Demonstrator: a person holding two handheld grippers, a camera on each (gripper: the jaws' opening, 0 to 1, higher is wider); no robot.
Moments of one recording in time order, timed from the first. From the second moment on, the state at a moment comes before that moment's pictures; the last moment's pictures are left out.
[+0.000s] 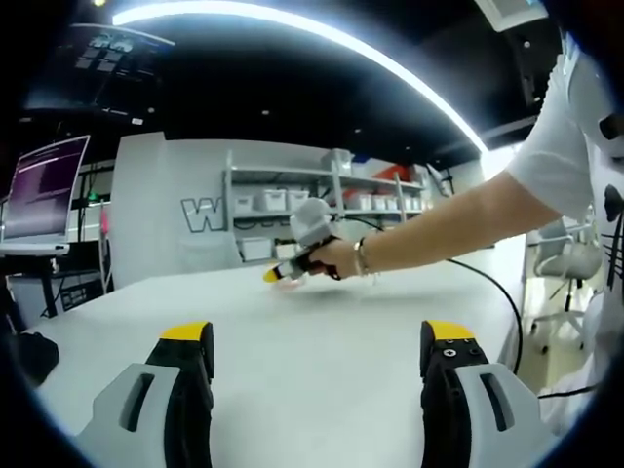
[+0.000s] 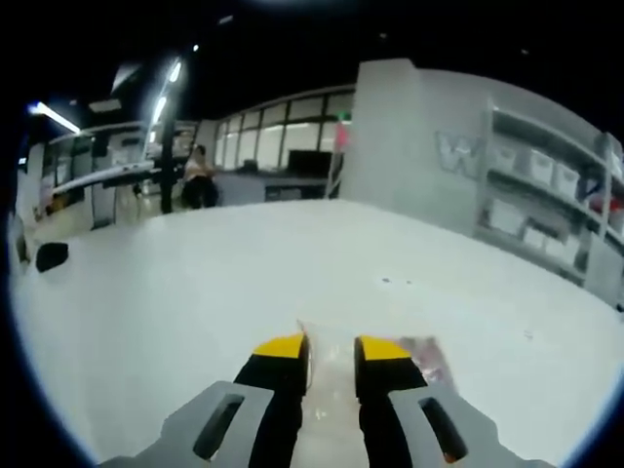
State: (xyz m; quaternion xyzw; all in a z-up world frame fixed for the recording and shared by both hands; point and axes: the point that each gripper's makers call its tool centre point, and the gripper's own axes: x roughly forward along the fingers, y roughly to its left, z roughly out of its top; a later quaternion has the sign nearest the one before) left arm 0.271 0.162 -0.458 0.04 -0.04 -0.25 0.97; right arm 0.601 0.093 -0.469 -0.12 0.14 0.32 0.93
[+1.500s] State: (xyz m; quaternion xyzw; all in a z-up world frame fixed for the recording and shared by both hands) left arm 0.270 0.164 -0.459 0.04 -0.05 -0.25 0.97; right arm 0.578 0.098 -0.475 -0.14 0.14 0.32 0.93
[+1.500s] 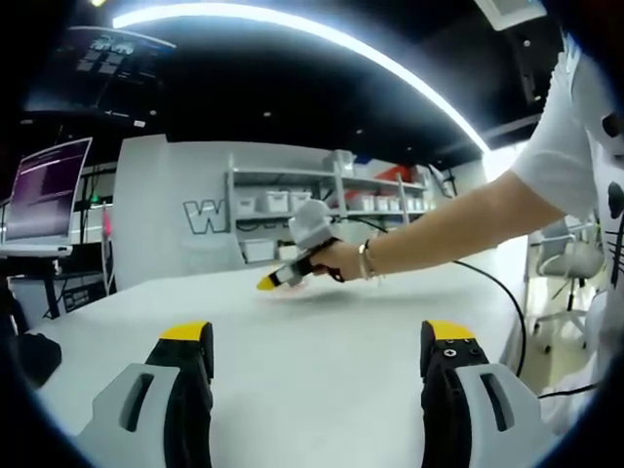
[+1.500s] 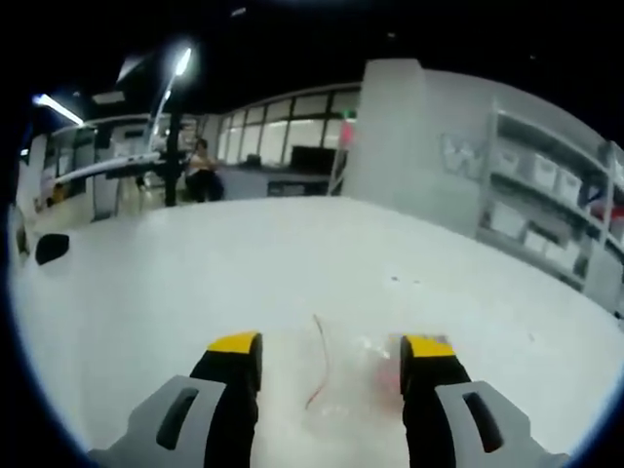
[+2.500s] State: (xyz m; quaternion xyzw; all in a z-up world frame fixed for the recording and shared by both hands) left arm 0.273 0.171 -0.455 0.02 -0.05 -0.24 0.97; right arm 0.578 0.091 -0.463 -0.11 0.13 0.29 0.94
